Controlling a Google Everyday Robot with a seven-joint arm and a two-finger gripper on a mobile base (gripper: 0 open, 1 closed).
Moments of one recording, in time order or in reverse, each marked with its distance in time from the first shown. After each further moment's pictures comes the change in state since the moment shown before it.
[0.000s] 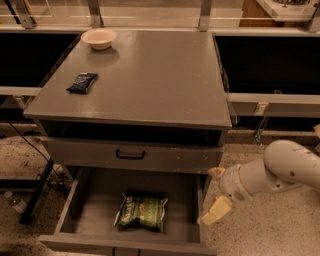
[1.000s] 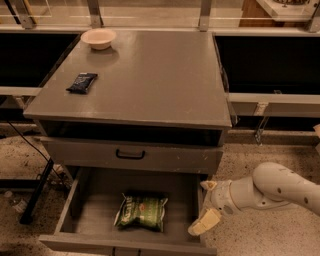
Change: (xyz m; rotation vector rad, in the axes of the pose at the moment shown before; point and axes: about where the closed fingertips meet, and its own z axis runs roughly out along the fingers) arm 0.030 0.003 0.062 -0.022 -0.077 0.050
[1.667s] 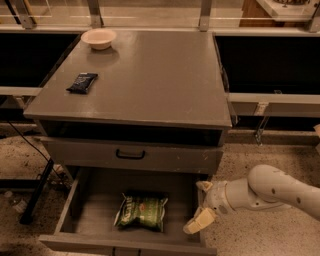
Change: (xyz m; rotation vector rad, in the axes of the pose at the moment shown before) arm 0.000 -0.006 0.016 -0.002 -0.037 0.010
